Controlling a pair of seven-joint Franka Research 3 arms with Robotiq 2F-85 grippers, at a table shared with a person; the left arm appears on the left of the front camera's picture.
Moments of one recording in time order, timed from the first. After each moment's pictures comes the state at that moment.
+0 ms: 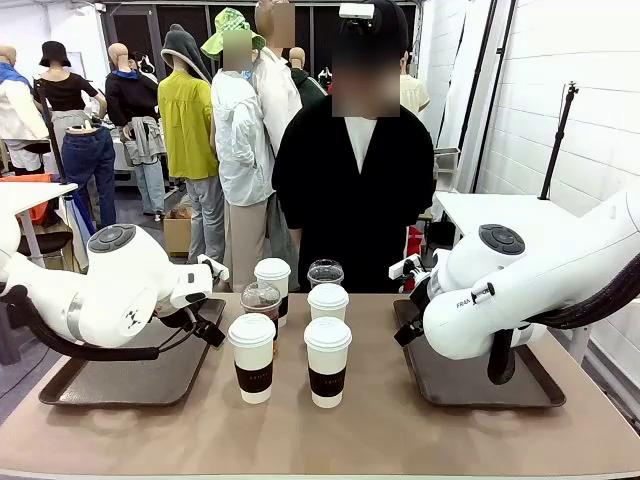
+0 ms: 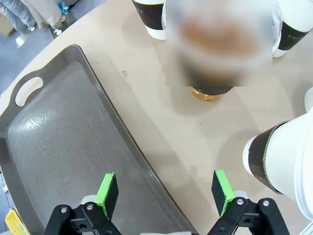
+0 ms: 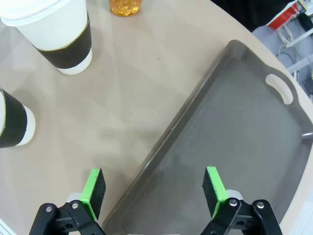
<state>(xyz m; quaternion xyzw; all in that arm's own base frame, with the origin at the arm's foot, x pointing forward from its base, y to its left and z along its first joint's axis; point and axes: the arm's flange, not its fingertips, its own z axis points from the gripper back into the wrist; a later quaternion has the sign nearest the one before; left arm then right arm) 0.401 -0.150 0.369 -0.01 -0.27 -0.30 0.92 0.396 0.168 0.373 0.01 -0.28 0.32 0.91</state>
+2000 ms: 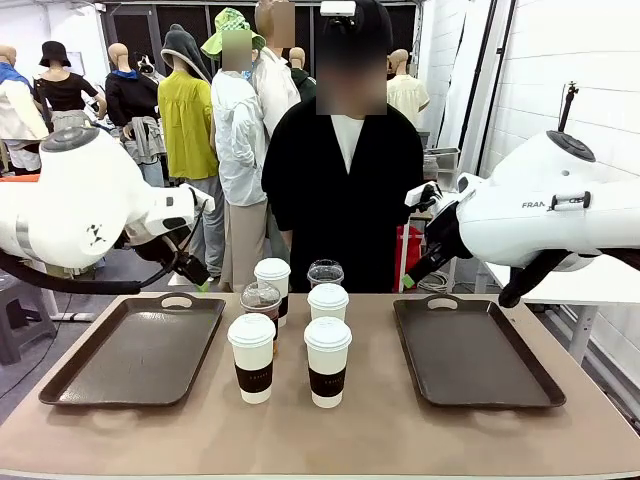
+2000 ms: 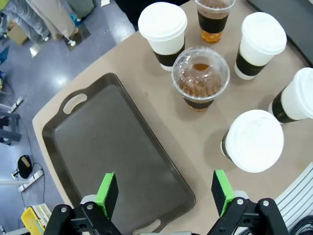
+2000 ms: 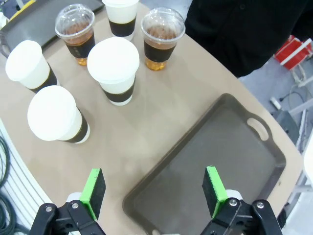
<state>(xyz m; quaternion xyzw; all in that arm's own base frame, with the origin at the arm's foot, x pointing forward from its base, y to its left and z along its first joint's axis) 0.364 -0.147 0.529 0.00 -0.28 -0.30 0.91 0.370 0.149 0.523 0.08 -0.32 0.38 0.87</state>
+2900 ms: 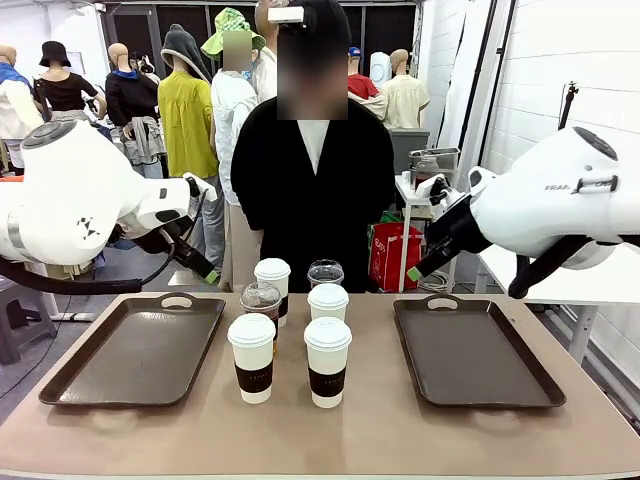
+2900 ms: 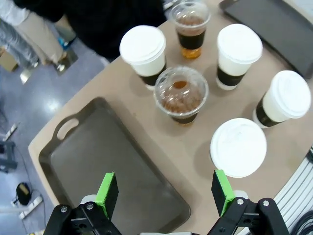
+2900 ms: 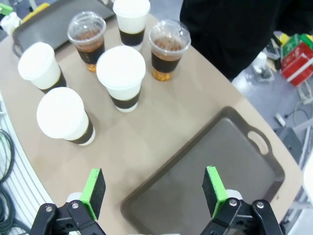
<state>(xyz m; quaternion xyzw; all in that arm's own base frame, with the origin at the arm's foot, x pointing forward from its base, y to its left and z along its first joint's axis) 0.362 -0.147 0.537 -0.04 -0.32 -0.35 0.88 0.371 0.130 0.533 0.12 -0.34 0.40 0.84</state>
